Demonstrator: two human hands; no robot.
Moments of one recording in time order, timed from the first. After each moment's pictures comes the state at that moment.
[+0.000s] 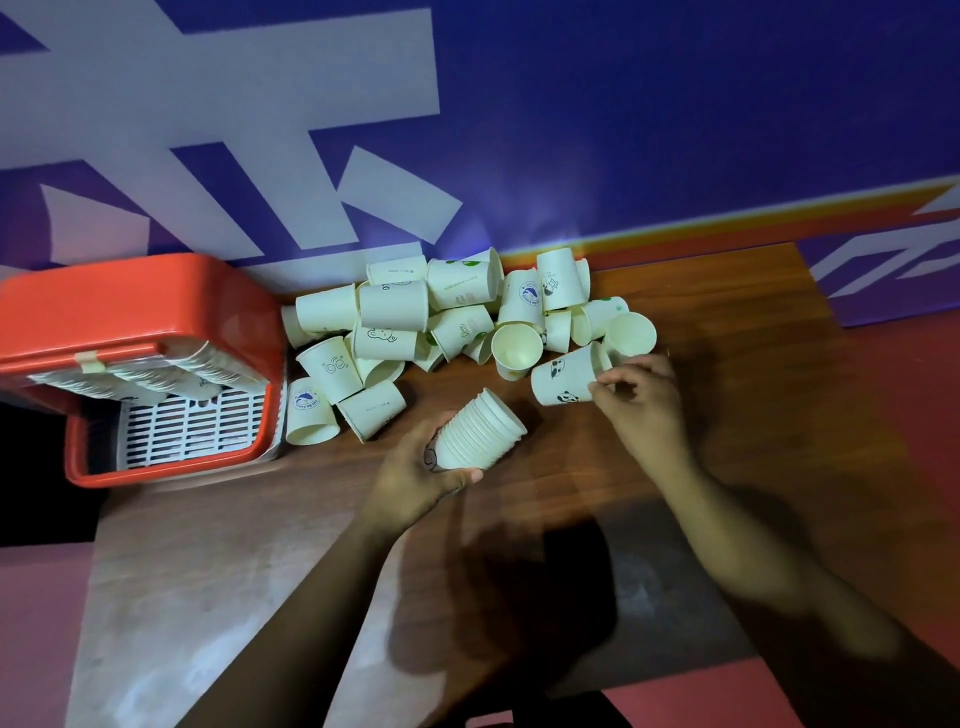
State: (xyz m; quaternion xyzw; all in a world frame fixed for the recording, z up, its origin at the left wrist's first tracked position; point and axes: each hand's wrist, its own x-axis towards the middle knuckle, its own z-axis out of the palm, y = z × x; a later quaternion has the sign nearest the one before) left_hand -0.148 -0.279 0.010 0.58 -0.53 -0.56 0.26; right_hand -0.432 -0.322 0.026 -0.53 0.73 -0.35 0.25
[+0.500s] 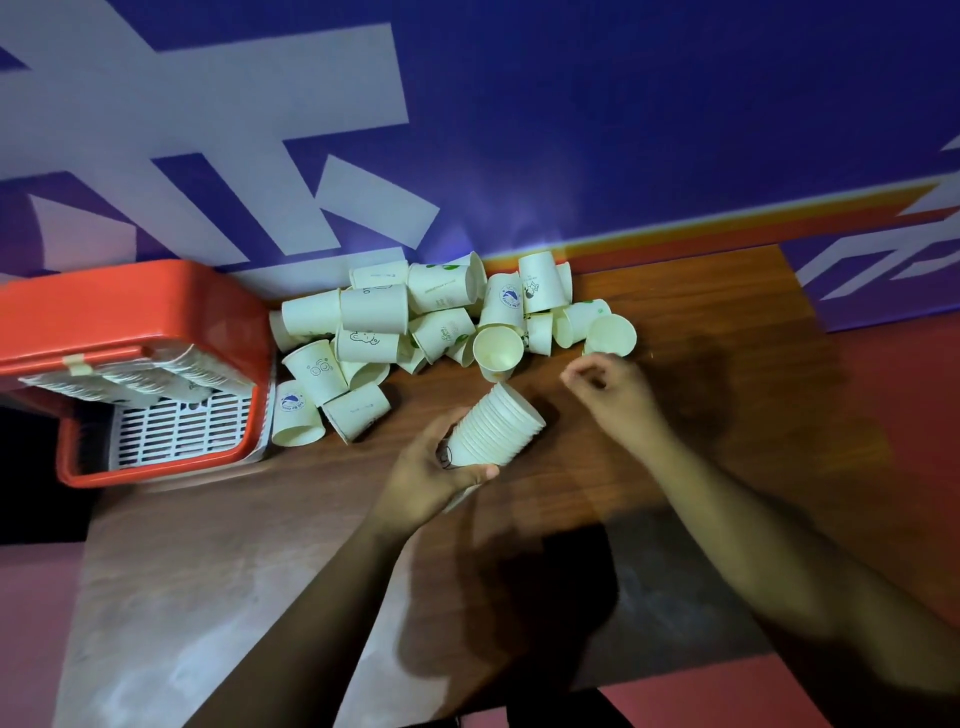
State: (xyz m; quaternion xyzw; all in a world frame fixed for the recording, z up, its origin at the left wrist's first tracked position) left_hand -0.193 -0.275 0.024 0.58 -0.52 -0.57 0.28; right_hand -0.441 -0.336 0.046 -0.55 0.68 -0.30 0.37
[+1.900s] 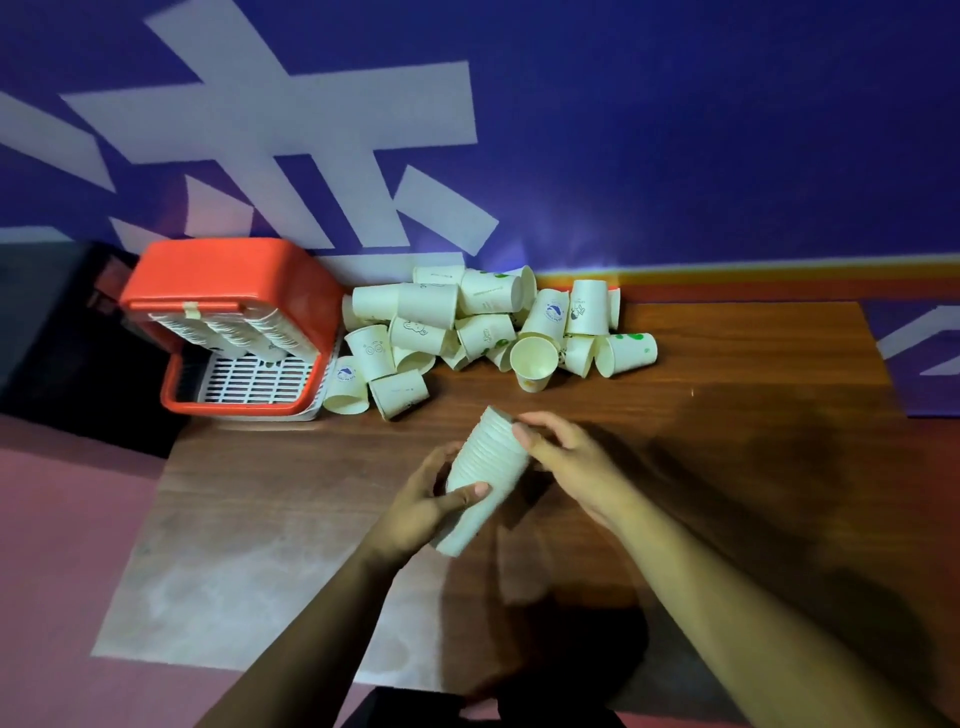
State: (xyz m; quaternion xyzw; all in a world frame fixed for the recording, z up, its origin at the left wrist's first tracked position) left_hand -0.201 -0.210 0.044 0.59 -0.38 -0.63 0.34; right_hand -0.404 -0.285 0.051 -0.50 0.53 -0.23 0.65
